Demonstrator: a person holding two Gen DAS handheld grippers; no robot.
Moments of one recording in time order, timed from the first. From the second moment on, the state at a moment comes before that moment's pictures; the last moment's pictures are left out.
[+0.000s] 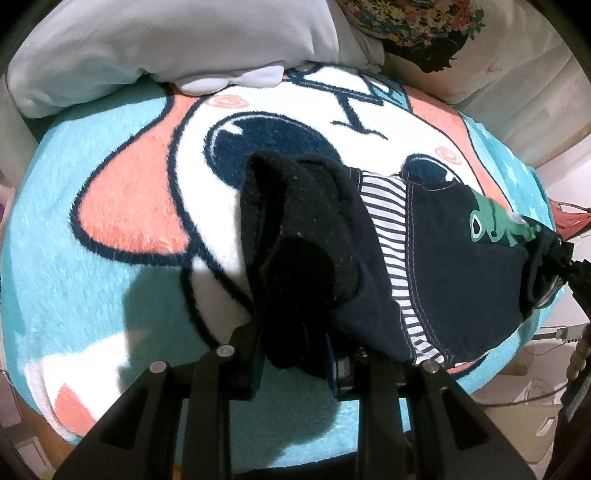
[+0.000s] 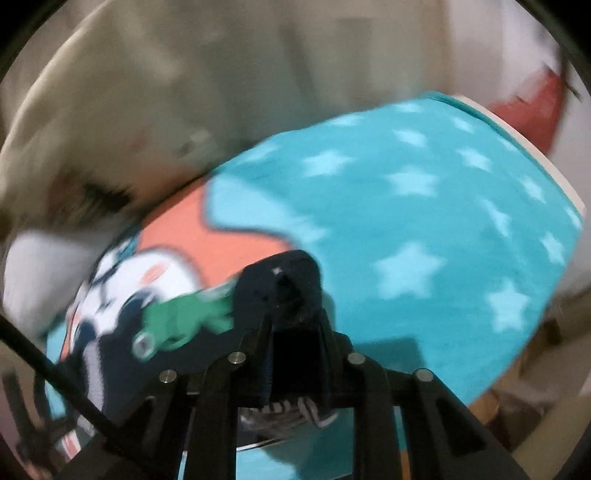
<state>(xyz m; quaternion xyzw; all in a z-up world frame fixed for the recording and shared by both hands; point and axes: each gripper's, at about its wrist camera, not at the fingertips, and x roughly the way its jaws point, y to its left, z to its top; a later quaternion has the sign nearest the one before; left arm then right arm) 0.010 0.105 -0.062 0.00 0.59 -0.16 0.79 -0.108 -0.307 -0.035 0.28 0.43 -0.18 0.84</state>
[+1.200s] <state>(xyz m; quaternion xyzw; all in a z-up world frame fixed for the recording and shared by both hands) 0.001 0.140 -0.034 -0.05 0.56 -0.16 0.81 -0.035 -0.225 -0.024 0.38 0.42 0.06 0.82</state>
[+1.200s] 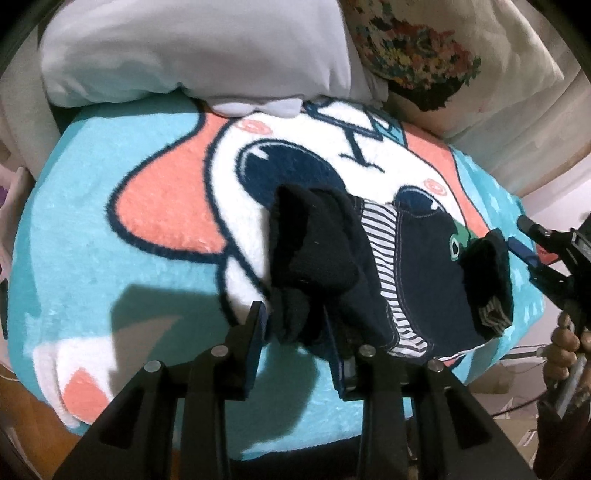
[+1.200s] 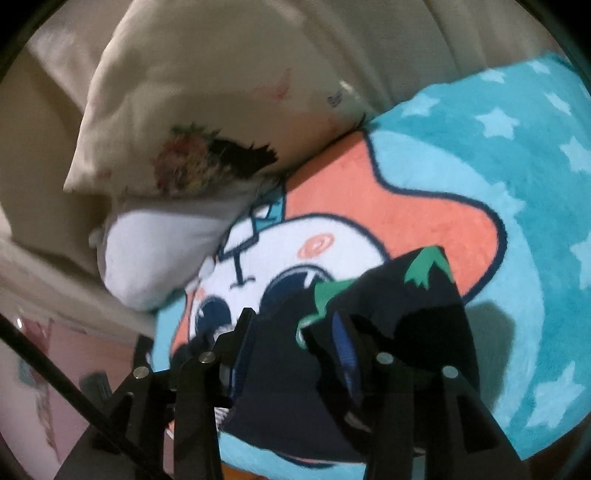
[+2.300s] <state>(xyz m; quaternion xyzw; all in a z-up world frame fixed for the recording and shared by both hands) 0.051 -0.158 -0.061 0.13 0.57 -0.33 0.74 -0.097 -0.234 -0.087 0.31 0.46 0.00 0.84</state>
